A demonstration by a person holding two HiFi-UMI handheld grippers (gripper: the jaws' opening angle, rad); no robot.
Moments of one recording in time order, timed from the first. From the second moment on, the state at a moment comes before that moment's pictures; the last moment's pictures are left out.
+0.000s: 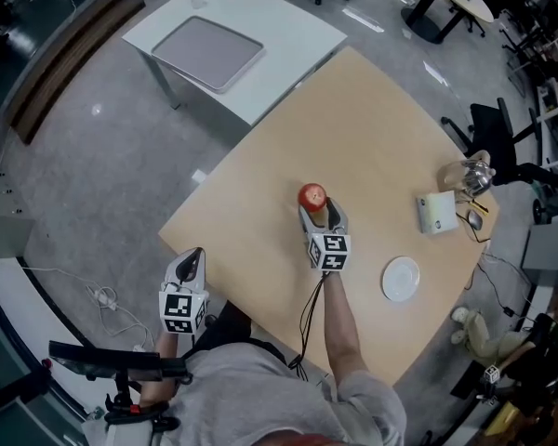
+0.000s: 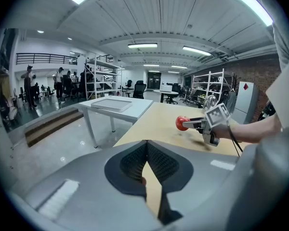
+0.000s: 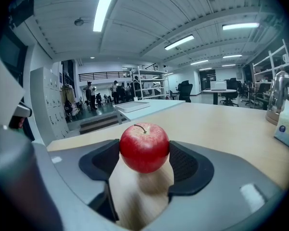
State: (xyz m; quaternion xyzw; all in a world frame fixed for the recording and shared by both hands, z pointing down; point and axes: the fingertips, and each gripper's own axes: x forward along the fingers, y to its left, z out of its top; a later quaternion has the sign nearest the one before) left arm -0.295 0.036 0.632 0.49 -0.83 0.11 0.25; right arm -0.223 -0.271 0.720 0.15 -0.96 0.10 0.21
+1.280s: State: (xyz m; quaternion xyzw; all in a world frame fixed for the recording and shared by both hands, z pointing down) left arm -0.296 0.038 0.633 0.48 -0.83 0.11 0.25; right arm -0.232 -0.256 0.740 0.13 -0.96 0.11 0.23
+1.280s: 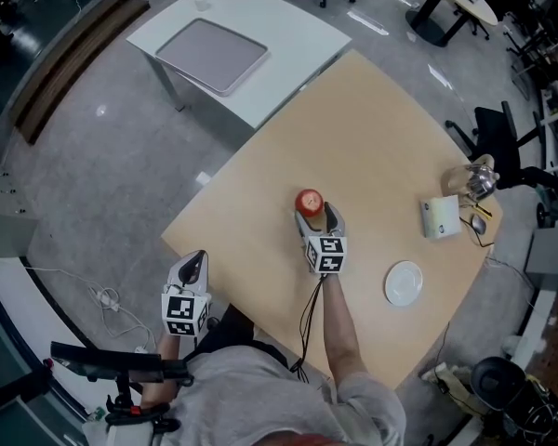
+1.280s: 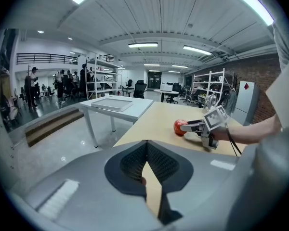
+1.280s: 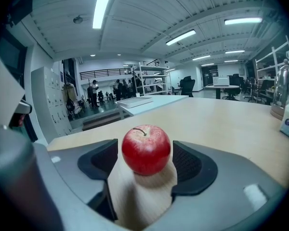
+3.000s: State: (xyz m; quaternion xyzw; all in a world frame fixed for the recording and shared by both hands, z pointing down) left arm -0.232 -0.008 0.555 0.60 -0.78 0.08 0.16; right arm -0.095 -0.246 0.602 0.26 -0.95 0.08 0.12
